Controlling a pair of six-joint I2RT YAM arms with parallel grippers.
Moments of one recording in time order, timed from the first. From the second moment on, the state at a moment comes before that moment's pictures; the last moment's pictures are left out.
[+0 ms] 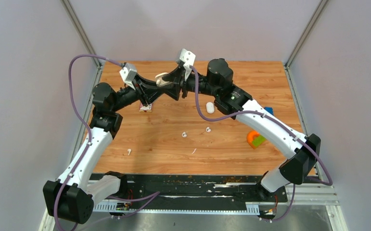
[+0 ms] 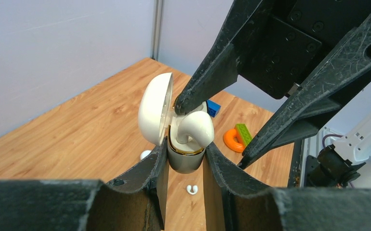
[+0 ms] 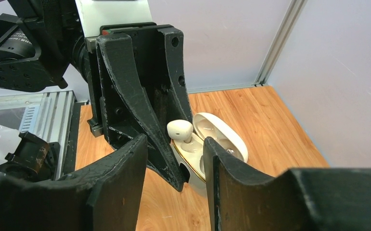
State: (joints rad) left arm -0.22 1.05 0.91 0.37 0.85 -0.36; right arm 0.80 1.54 1.56 0.03 -0.52 -0.08
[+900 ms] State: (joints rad) left arm -0.21 1.05 0.87 0.35 0.74 -0.29; right arm 0.87 1.69 1.90 -0.39 -0.27 -0.08
